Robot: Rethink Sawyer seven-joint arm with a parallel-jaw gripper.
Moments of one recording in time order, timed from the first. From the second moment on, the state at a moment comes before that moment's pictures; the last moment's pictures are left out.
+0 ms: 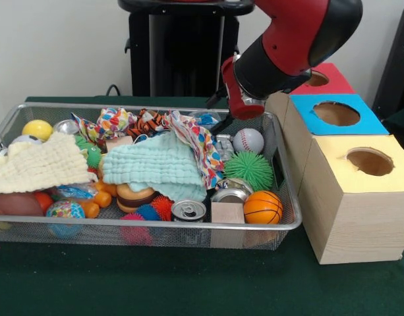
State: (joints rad) arm 0.42 -0.09 -0.80 1.40 0.38 0.90 2.78
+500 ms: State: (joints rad) arm 0.42 -0.07 -0.79 1.42 0.38 0.90 2.78
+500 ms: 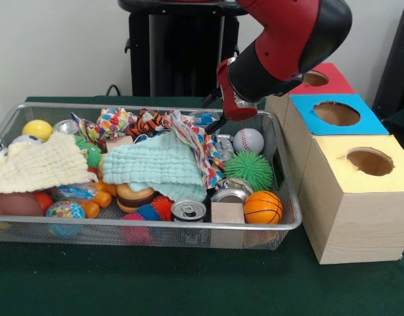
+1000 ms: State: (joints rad) arm 0.39 -0.07 -0.75 1.43 0.38 0.90 2.78
